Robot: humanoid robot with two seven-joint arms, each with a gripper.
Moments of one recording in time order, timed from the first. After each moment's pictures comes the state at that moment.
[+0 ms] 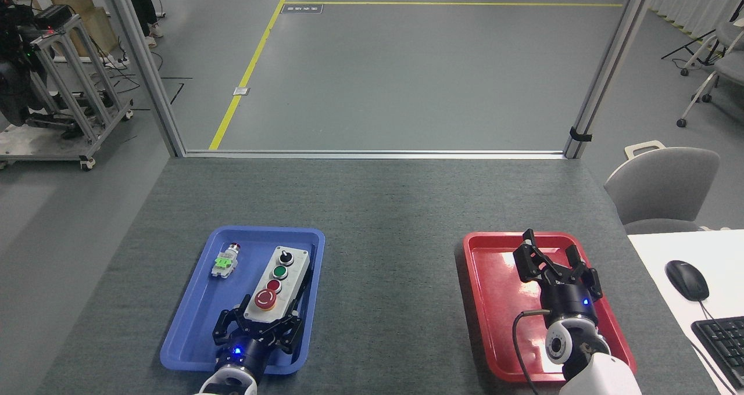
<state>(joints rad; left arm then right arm) -0.26 0.08 -0.22 -0.96 -1.35 0.00 0.23 -0.30 -0.07 -0.07 -1.15 1.06 -0.06 -0.13</state>
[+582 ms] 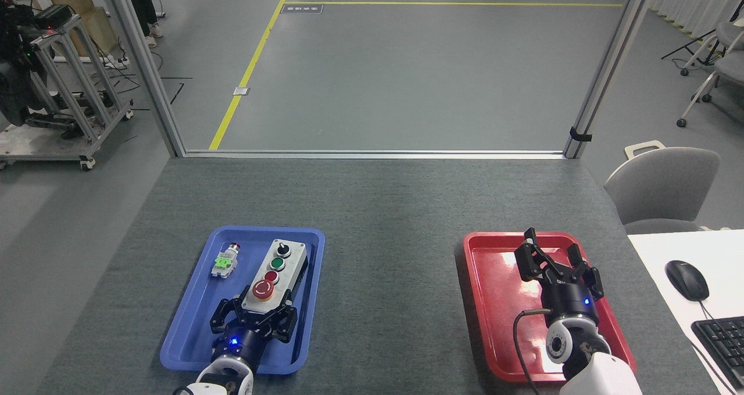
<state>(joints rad) -0.29 0.09 -0.23 -0.94 -1.36 0.00 0.23 -0.30 -0.07 -0.07 -1.15 1.06 -0.05 -0.13</state>
